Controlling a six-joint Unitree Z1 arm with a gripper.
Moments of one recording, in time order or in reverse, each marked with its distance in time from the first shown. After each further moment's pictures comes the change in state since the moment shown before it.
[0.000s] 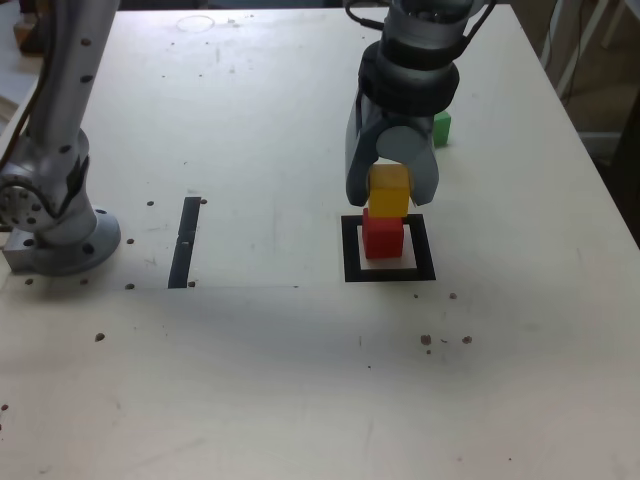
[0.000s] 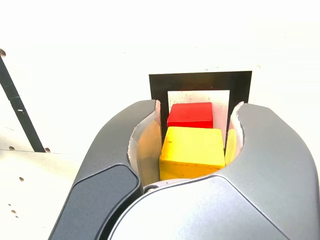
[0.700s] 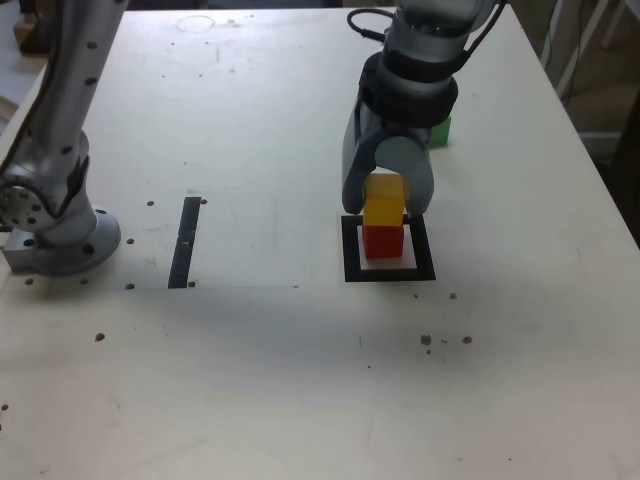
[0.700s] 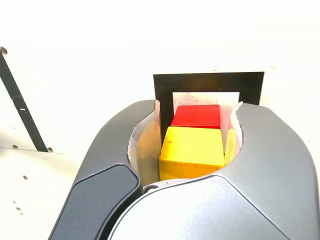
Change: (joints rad) arm 0.001 0.026 0.008 0.007 -0.012 0.005
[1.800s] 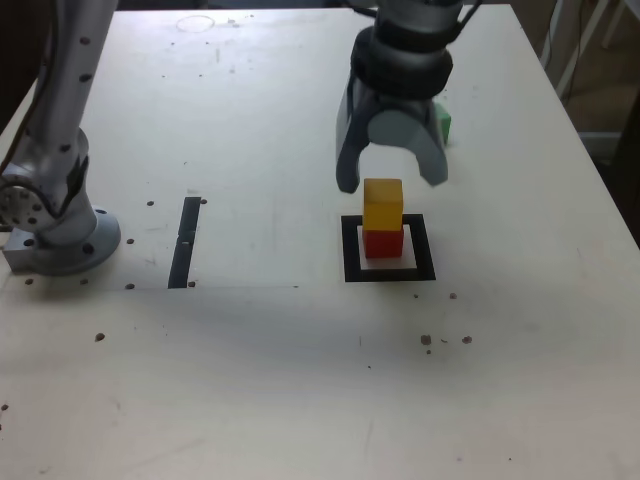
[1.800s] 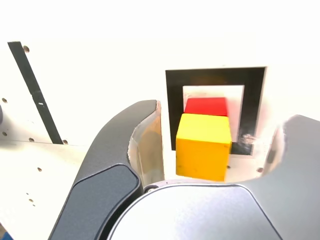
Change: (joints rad) arm 0.025 -0.046 -0.063 0.082 0.003 0.022
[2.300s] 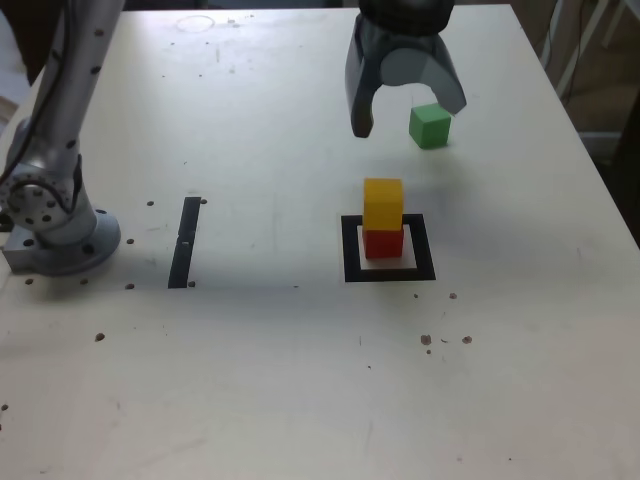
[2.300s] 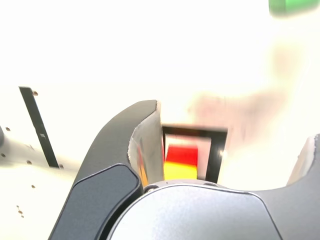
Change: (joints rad) arm 0.204 0.045 -0.133 0.051 0.045 0.099
